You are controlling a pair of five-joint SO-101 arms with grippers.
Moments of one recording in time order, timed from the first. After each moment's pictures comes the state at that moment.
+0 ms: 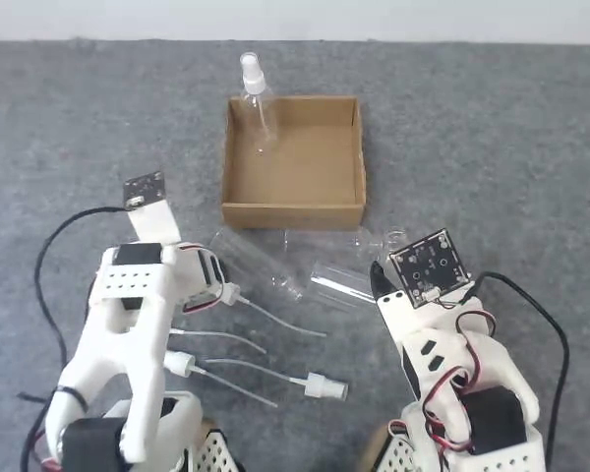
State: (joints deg) left arm -7.5 -23.3 56.5 60.9 21.6; right arm -17.7 -90.6 63.6 66.8 13.8
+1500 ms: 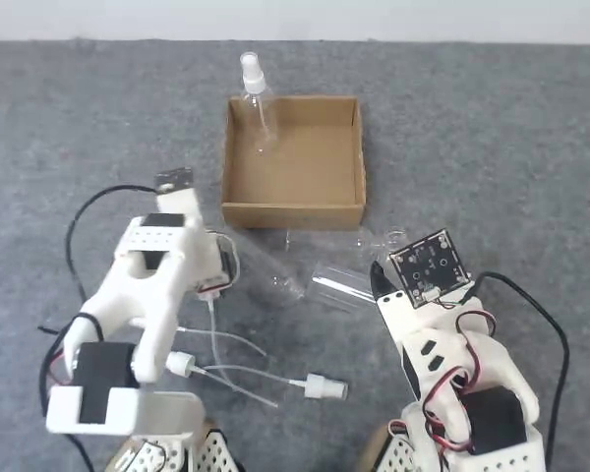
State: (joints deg) left arm -5.5 -1.5 44.1 59.7 21.1; right arm -17.7 -90.6 63.6 66.8 13.8
